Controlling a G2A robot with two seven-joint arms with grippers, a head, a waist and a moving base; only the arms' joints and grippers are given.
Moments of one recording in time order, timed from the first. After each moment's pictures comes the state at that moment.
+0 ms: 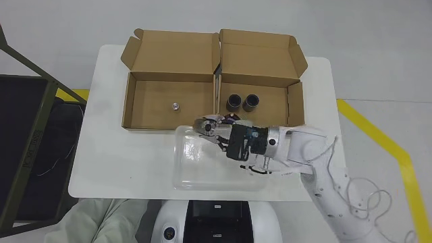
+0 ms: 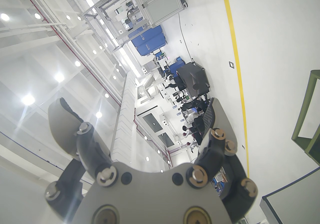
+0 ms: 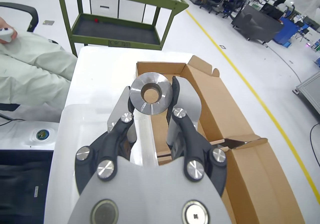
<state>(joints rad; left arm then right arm) 0.15 -0.27 -1.06 -1.30 2.57 -0.51 0.65 -1.26 -1.25 1.09 -1.90 -1.42 -0.84 0.05</state>
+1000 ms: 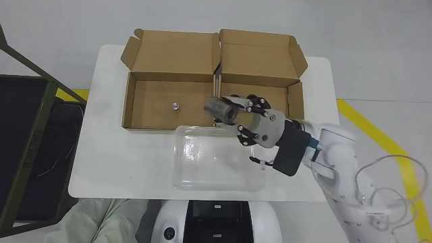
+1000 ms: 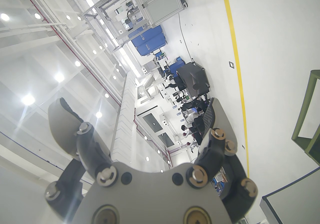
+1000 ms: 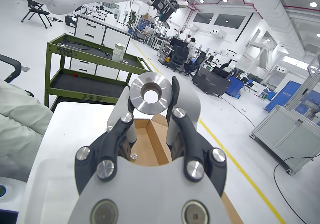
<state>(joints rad) 0.15 -0.27 -1.06 -1.30 2.57 -0.51 0.65 -1.29 -1.22 1.19 -2.05 -1.46 -0.76 -0.30</state>
